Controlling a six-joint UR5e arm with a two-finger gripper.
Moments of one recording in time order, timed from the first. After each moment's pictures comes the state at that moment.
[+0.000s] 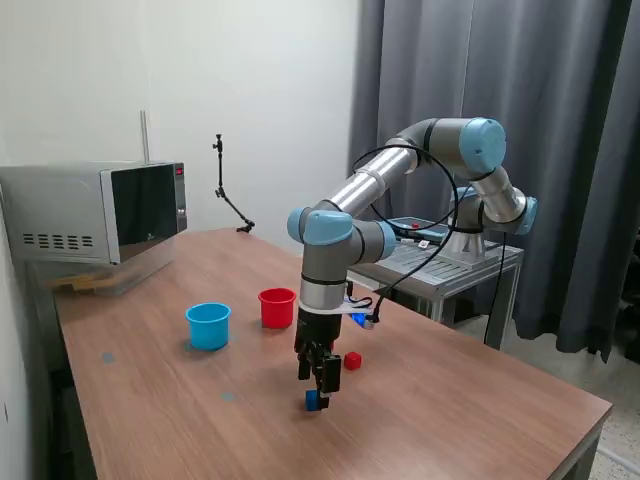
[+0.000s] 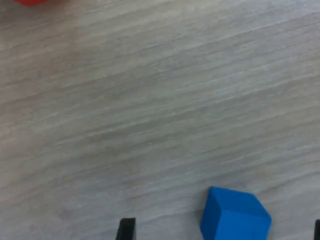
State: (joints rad) arm 0.07 -0.52 0.97 -2.13 -1.55 -2.73
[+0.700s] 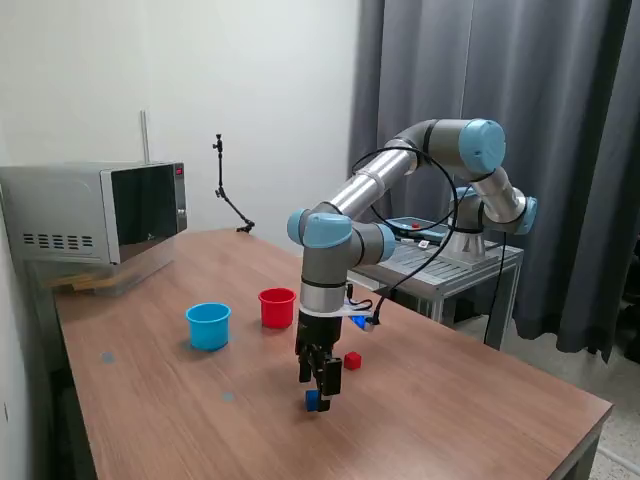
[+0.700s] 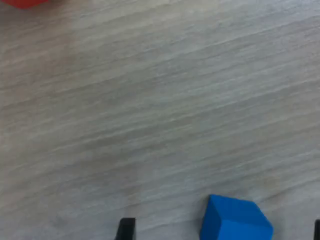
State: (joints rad) arm 0.07 -0.51 0.97 -2.13 -1.54 -2.73
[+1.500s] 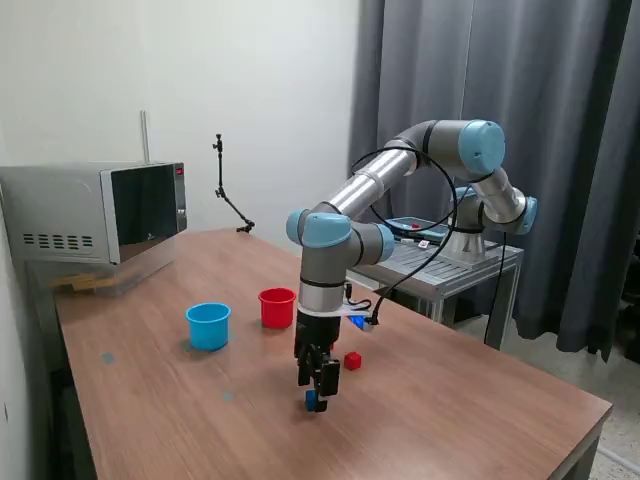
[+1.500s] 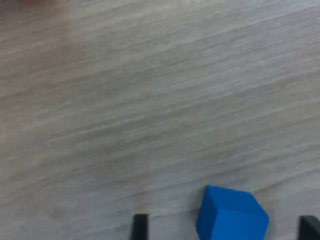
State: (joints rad) arm 0.07 -0.50 0.96 -2.14 -1.54 -2.73
